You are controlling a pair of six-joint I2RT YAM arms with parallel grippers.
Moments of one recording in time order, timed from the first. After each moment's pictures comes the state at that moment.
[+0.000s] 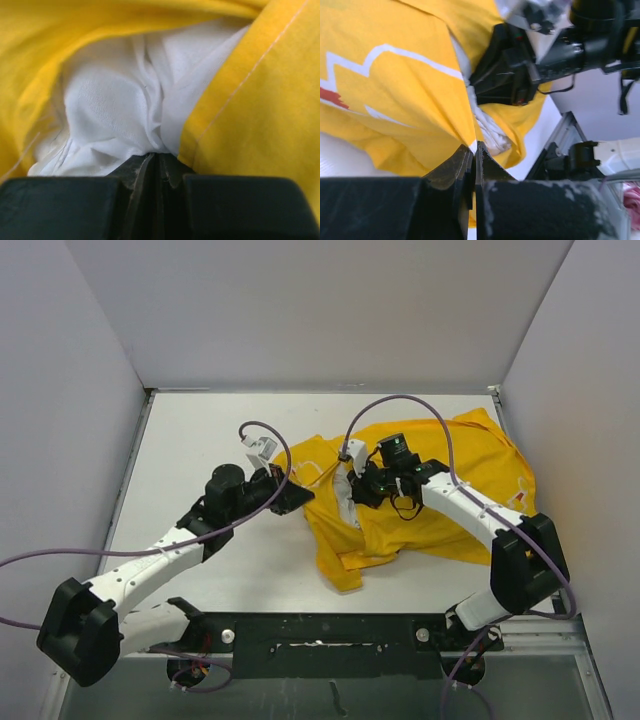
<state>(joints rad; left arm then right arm) -0.60 1.12 0.65 0.25 0.34 -0.65 0.49 1.52 1.06 -0.45 -0.47 -0.39</state>
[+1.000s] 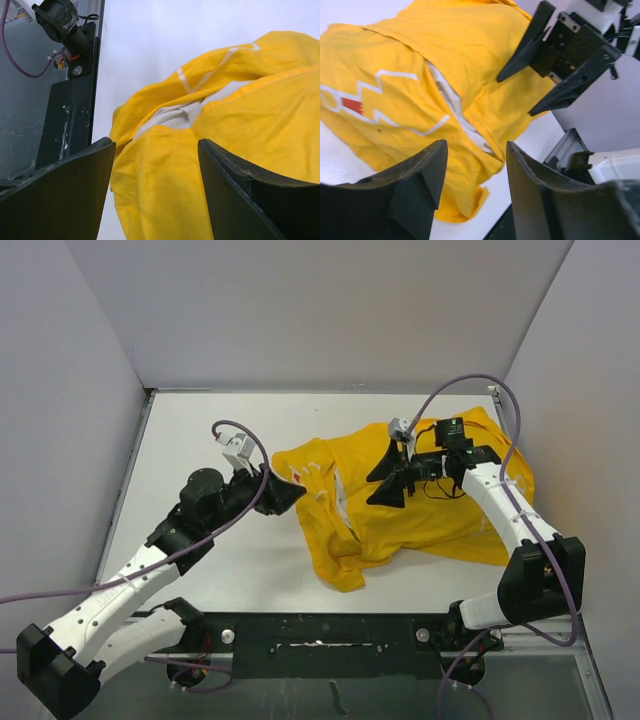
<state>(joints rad) -0.61 0.90 0.74 0.00 0.21 -0.61 0.18 1.42 1.15 -0.67 -1.25 -0.63</state>
